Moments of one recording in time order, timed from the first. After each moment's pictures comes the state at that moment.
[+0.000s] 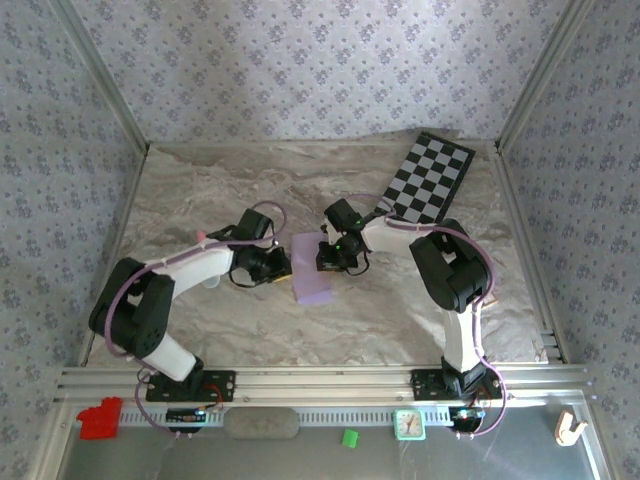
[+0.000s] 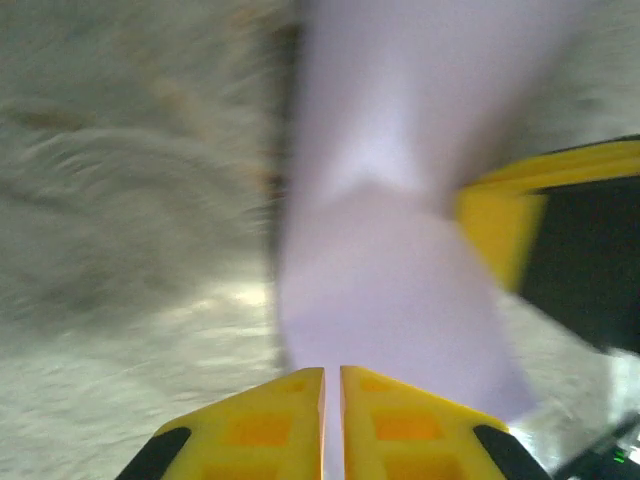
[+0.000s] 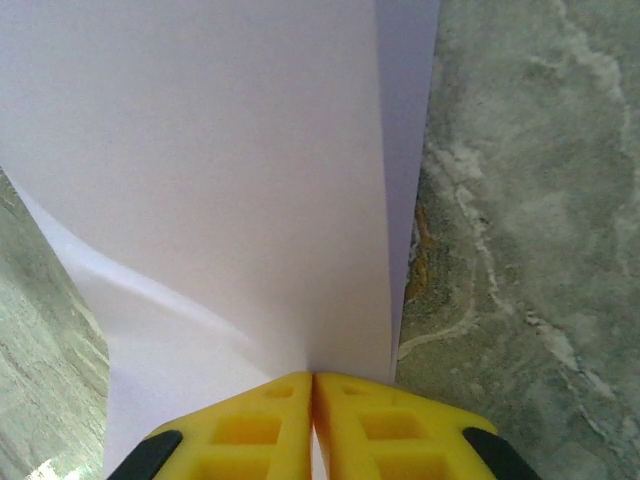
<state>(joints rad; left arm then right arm) -0.51 1.54 0.86 -0.40 0.42 -0.74 0.64 1.99 1.24 -0.48 -0.38 0.52</state>
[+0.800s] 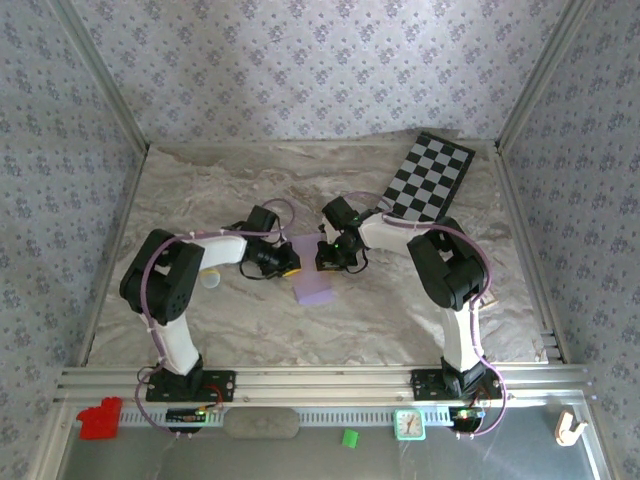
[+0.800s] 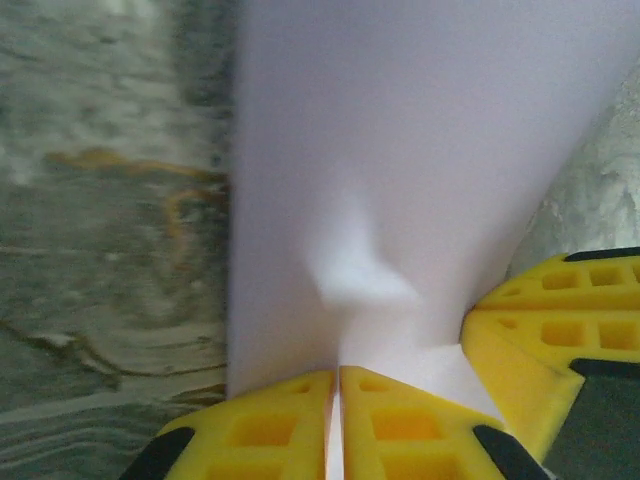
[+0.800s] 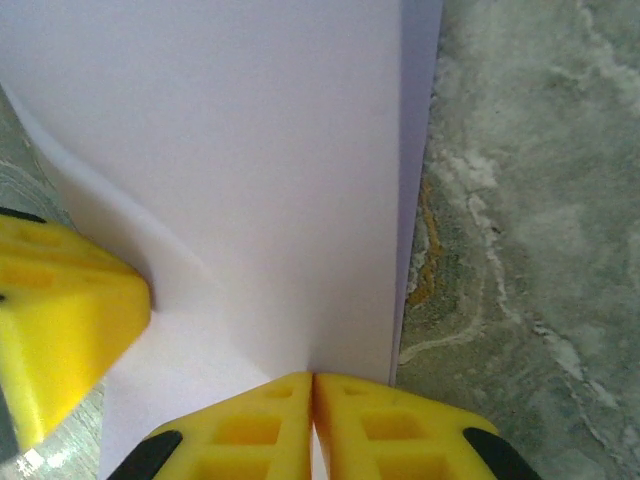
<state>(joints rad) -0.46 1.80 0.92 -0.26 0.52 -0.73 0.64 2.02 1.30 -0.54 -0.38 0.48</state>
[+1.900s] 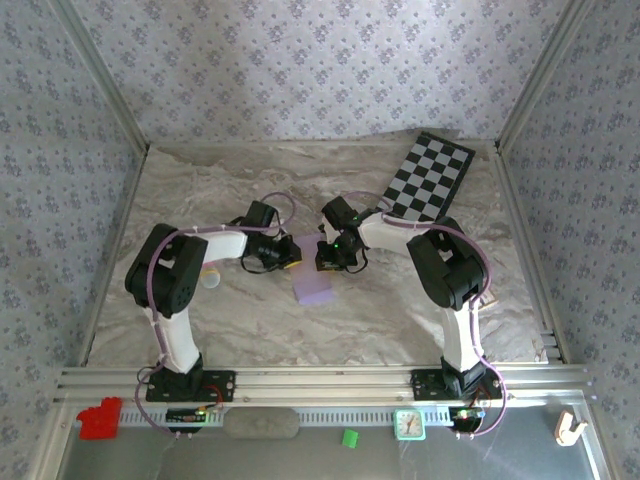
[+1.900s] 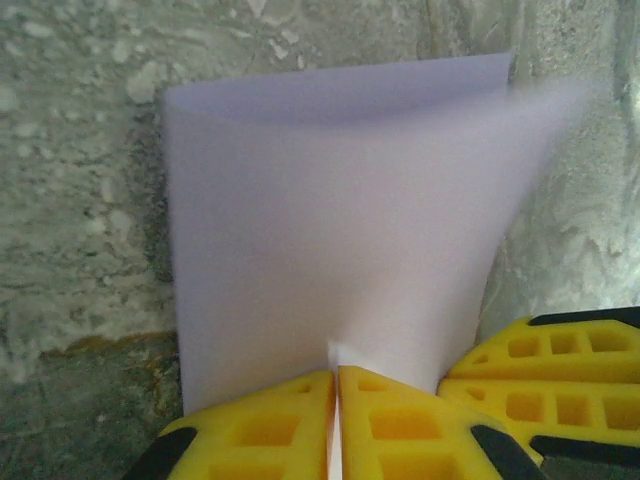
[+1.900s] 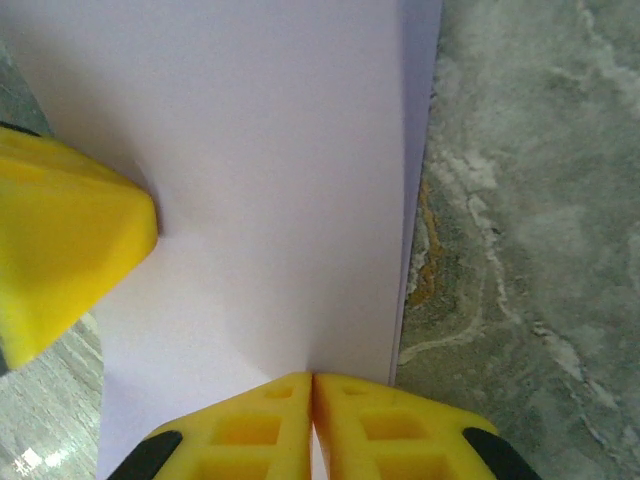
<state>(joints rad) -0.44 1.86 0.98 -0.20 0.54 -0.70 0.64 2.02 1.30 -0.55 -0.37 0.47</state>
